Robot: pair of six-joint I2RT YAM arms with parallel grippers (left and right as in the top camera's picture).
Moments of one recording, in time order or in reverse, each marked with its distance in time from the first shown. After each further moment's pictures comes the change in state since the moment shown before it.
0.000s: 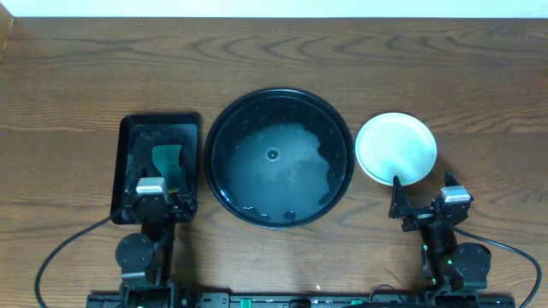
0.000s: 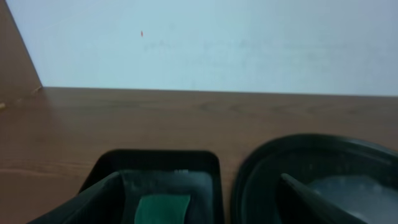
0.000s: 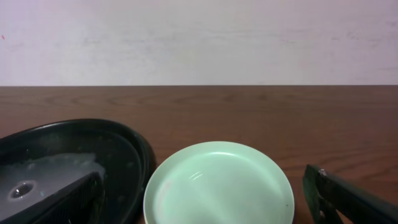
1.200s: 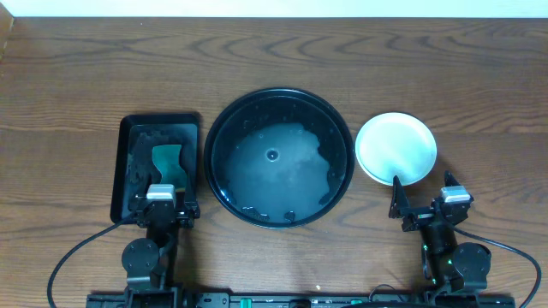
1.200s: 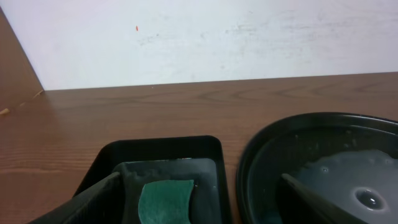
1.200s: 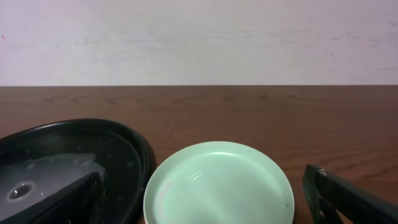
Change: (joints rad) left arm -0.033 -0.126 -0.055 -0.088 -0.017 0.072; right arm 0.000 0.000 0.000 0.000 0.000 0.000
